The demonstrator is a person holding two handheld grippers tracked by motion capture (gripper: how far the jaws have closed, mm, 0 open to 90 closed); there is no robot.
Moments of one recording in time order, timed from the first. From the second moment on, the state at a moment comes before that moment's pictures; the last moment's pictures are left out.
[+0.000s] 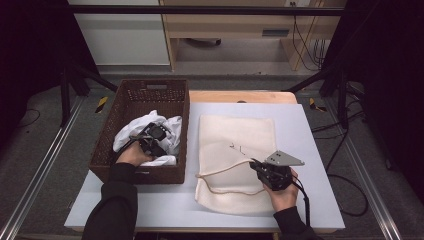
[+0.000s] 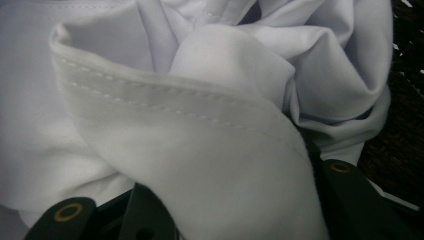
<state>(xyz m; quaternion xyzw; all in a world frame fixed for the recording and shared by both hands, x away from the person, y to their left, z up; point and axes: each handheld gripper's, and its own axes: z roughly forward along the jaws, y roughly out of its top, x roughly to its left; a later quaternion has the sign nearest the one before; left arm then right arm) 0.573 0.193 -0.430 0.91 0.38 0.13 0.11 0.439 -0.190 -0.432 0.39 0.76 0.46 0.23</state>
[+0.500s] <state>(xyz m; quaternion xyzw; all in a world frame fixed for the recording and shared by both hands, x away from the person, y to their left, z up) 0.552 0.225 -0.388 0.81 0.44 0.25 0.31 0.439 -0.190 -0.432 0.39 0.76 0.46 0.23</state>
